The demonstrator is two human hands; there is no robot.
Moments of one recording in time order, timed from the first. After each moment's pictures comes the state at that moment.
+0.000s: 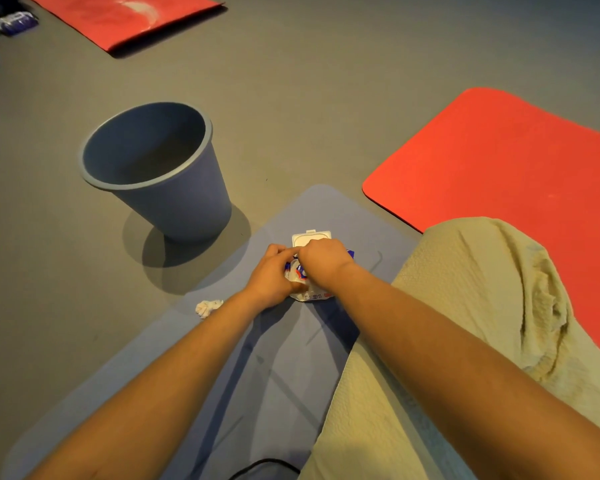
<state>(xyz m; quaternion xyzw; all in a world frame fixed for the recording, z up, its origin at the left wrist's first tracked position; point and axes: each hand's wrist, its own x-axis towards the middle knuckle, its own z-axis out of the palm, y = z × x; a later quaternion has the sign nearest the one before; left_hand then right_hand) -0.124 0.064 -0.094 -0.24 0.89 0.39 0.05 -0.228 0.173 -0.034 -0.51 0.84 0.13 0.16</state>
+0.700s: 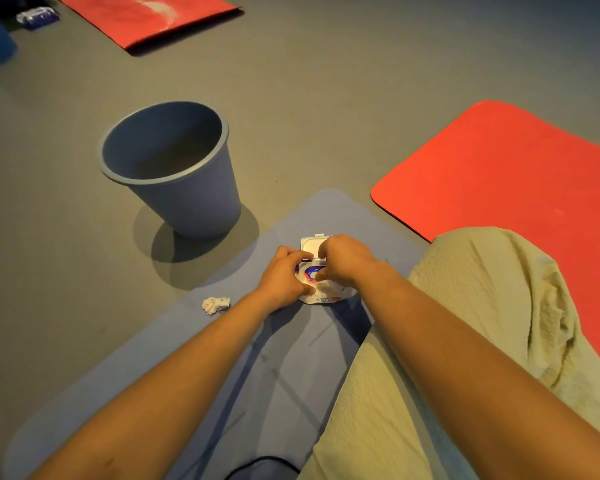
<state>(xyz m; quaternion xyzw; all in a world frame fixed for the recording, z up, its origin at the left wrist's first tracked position) -0.125 0.077 -0.086 -0.27 0.89 0.38 0.04 -0.243 0.190 -0.025 -0.42 0.89 -0.03 0.20</state>
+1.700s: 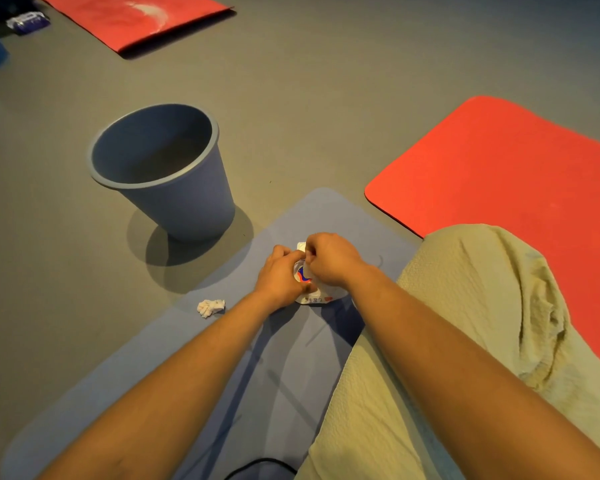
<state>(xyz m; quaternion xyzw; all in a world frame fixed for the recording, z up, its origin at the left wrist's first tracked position) -0.134 0.078 -0.096 -0.27 0.90 0.33 0.04 -0.240 0.186 -0.034 -0.39 0.88 -0.16 0.21</state>
